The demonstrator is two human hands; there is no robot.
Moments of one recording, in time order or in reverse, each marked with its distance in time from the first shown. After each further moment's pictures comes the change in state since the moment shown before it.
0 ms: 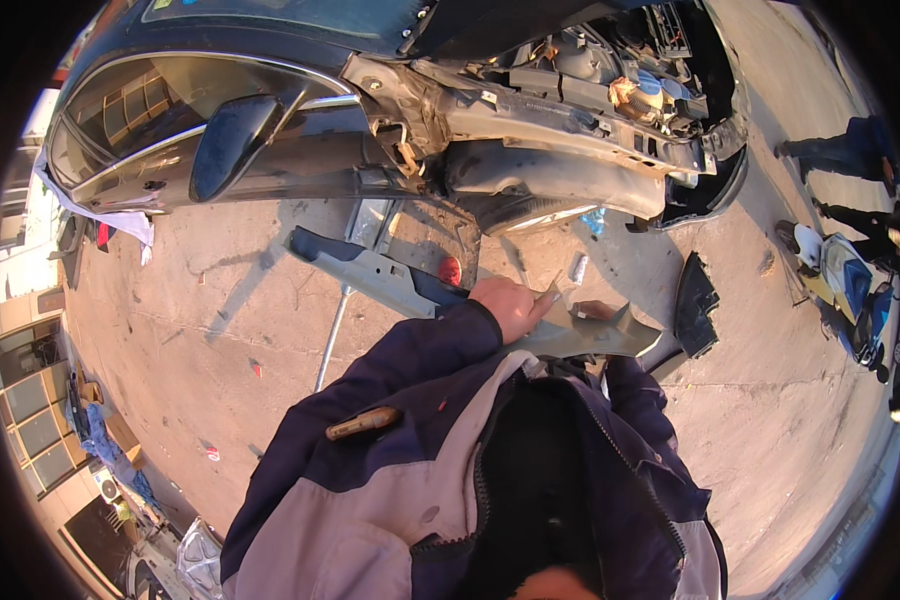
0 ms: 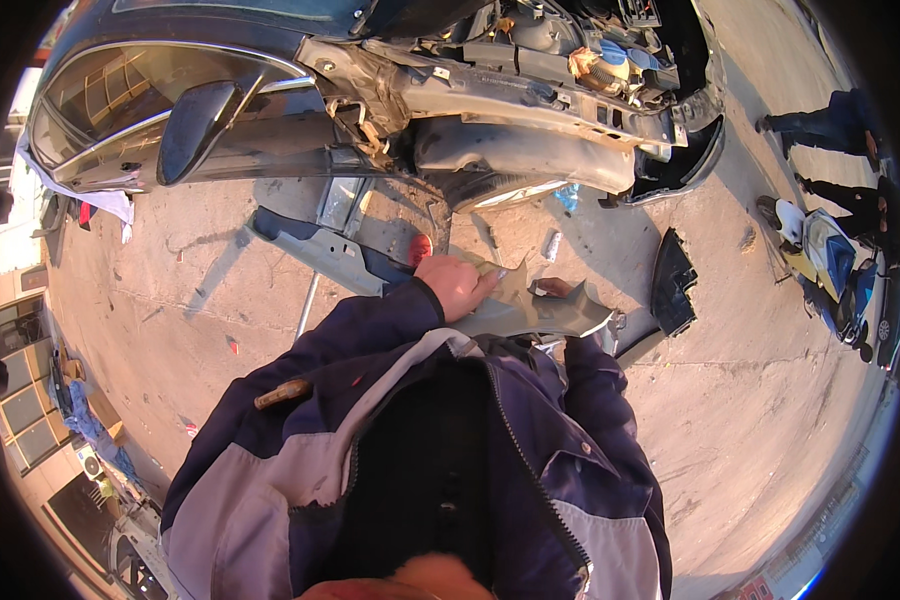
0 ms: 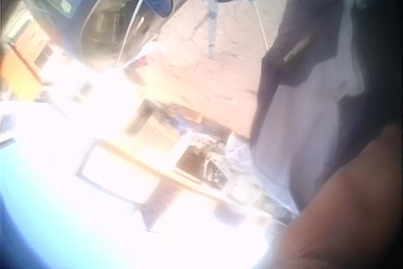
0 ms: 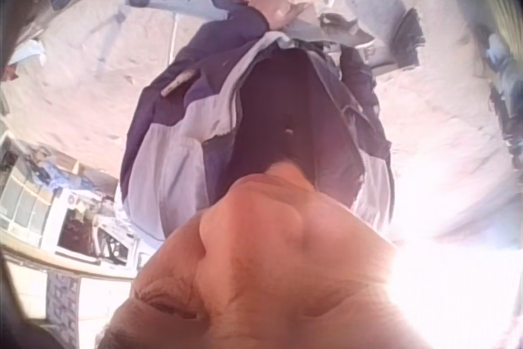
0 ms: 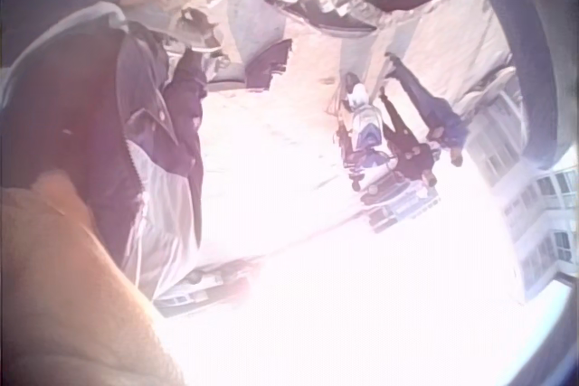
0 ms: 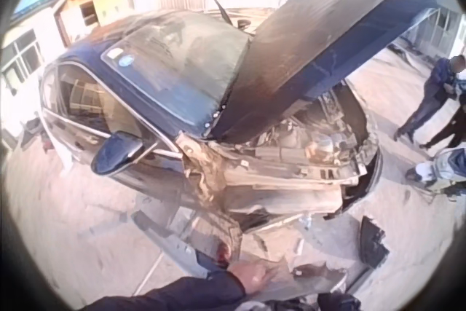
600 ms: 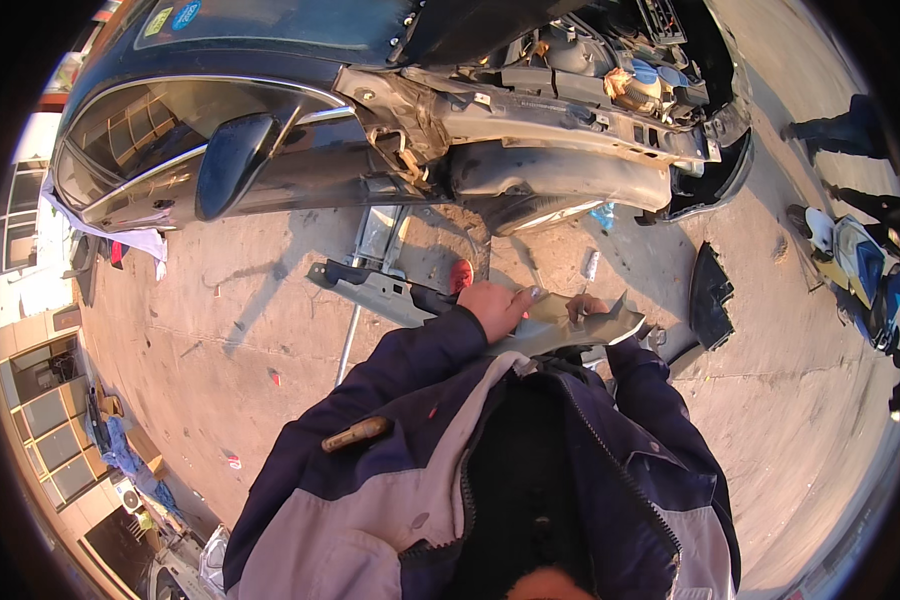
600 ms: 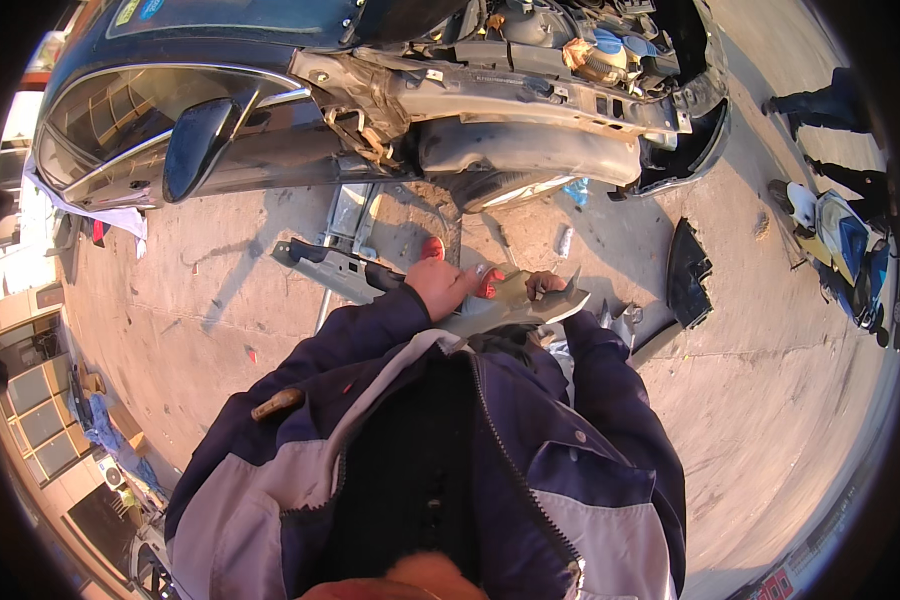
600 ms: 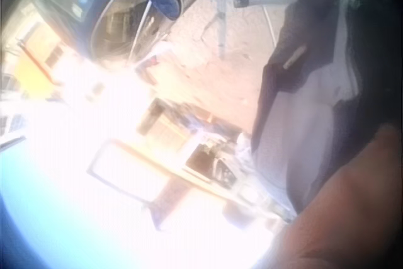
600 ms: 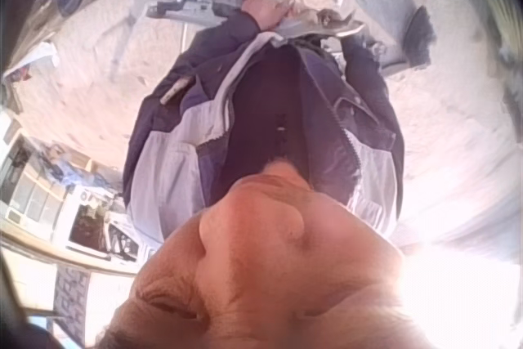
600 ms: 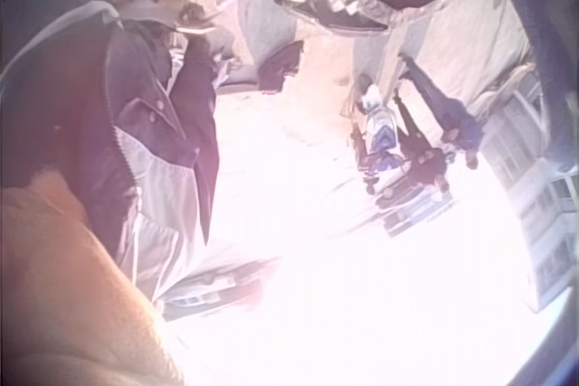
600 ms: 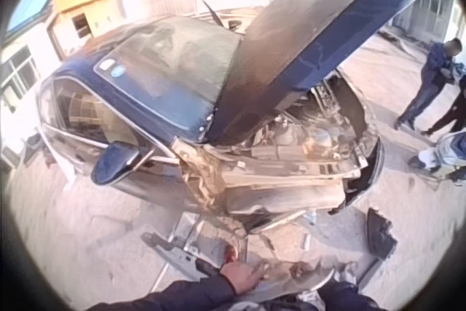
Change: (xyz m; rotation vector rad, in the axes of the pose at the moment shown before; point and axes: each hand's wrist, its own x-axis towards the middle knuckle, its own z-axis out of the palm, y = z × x) left_hand -0.008 -0.037 0.012 -0.048 -0.017 -0.103; right_hand 0.039 -0.016 0.039 -0.434 -0.099 -0.210
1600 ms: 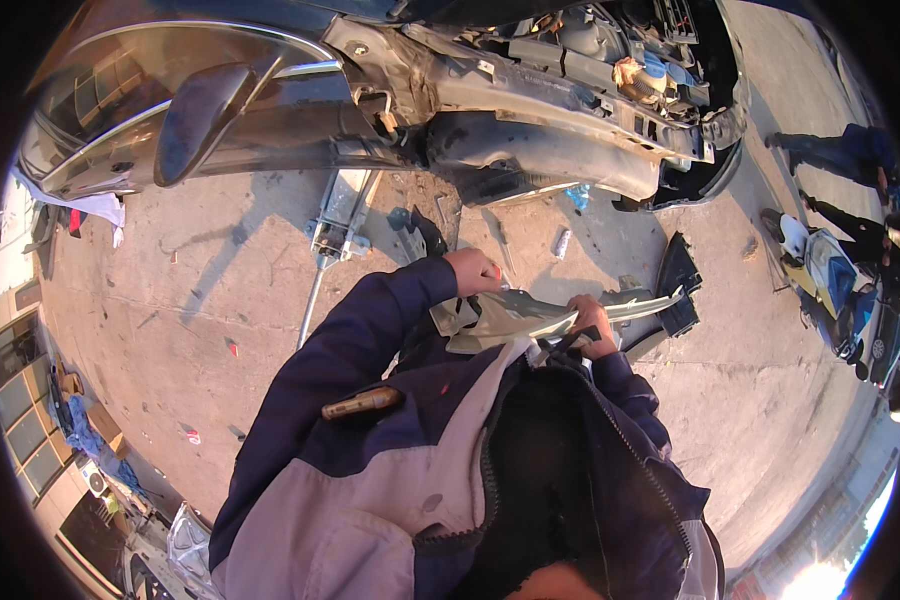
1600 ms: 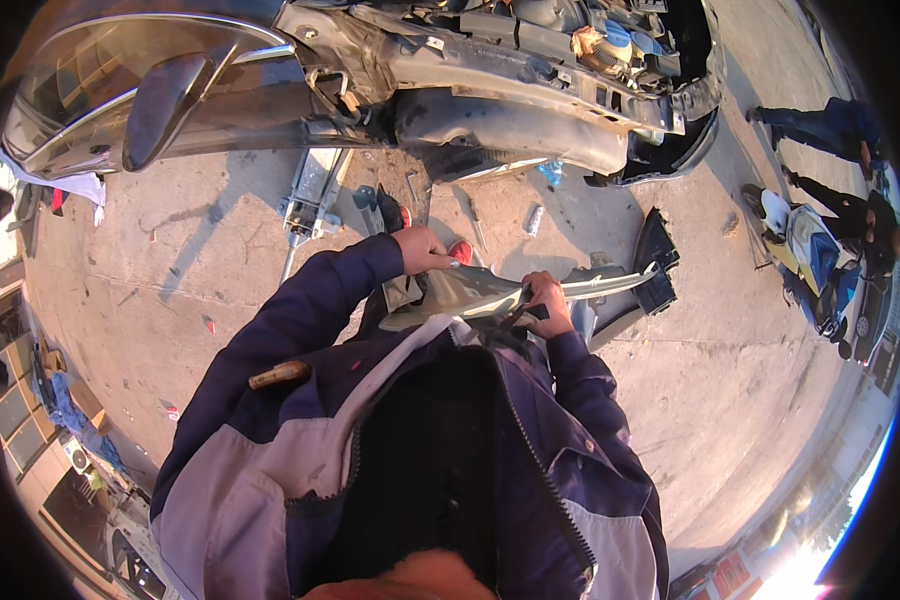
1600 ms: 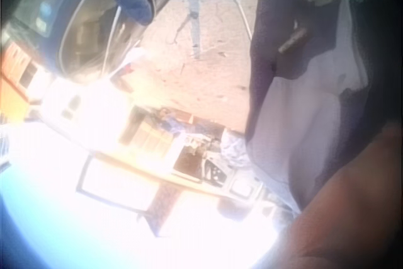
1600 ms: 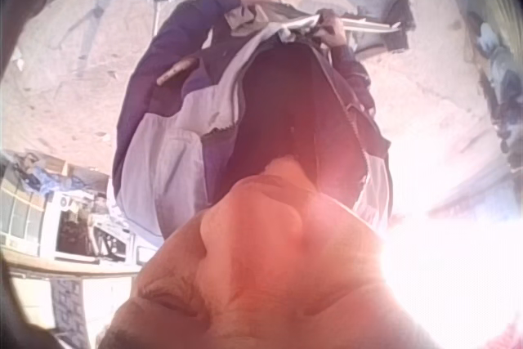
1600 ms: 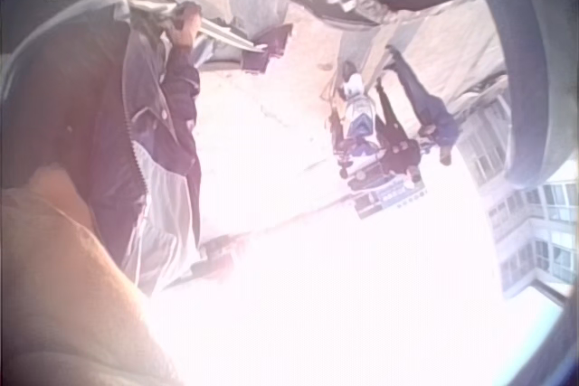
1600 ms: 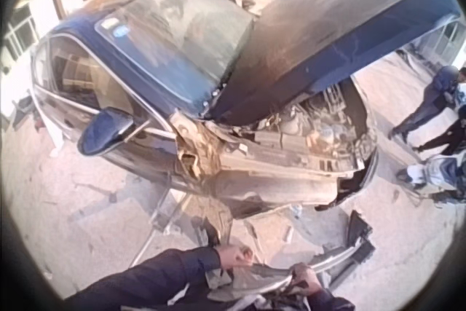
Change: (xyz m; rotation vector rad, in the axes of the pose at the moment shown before) left_hand 0.060 -0.095 0.034 -0.344 -0.356 0.203; right_hand -0.046 -0.091 0.008 -0.499 0.243 0.116
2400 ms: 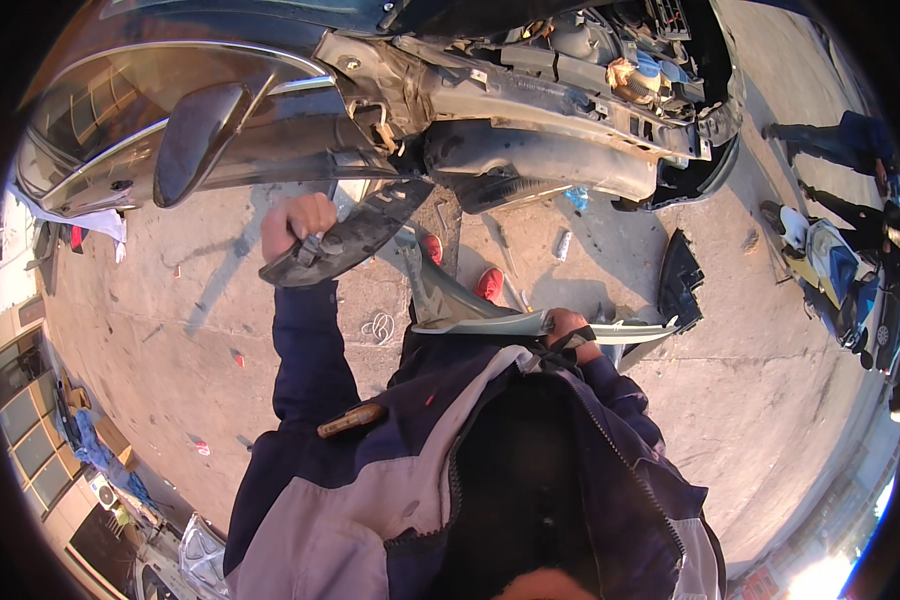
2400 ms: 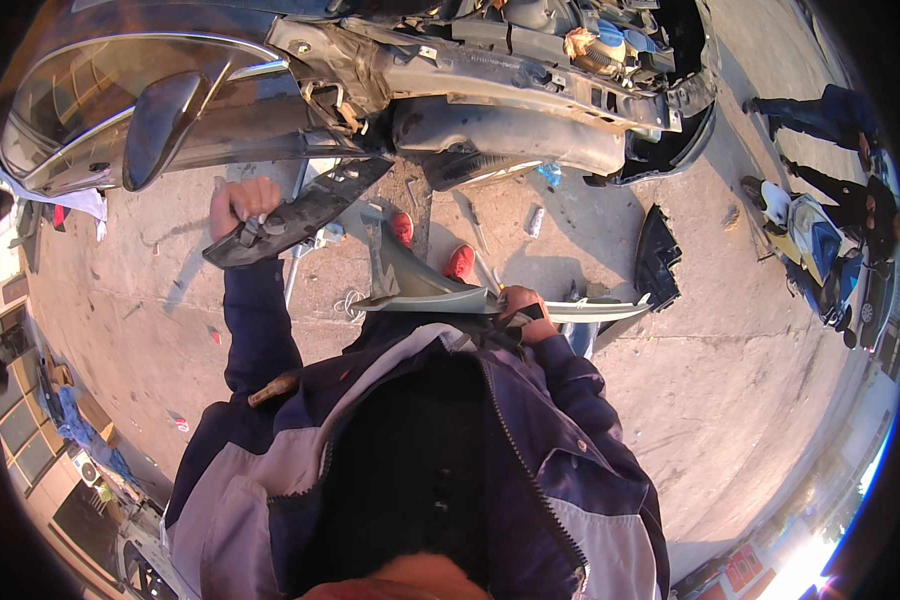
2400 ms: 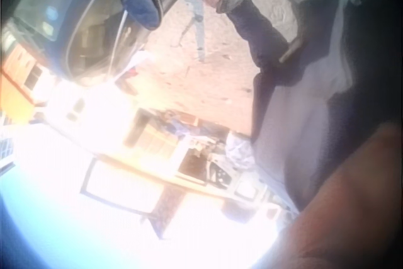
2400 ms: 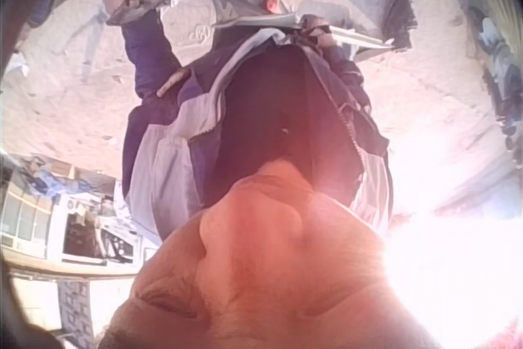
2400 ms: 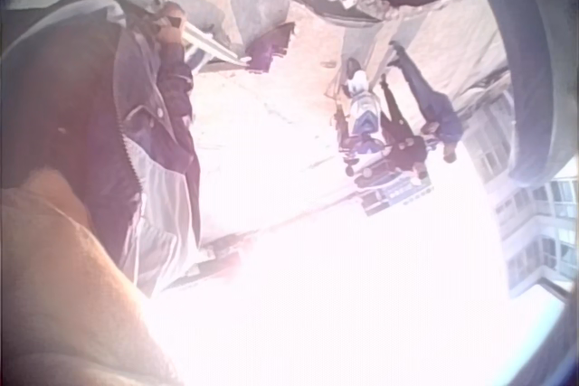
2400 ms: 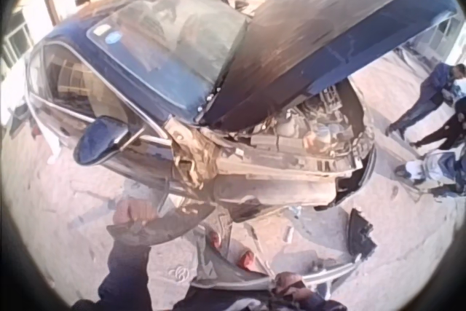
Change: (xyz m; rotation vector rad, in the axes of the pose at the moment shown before) left_hand -0.168 0.041 -0.143 -1.111 1.000 0.788; right_hand 0.014 -0.028 0.039 -0.136 -0.260 0.264
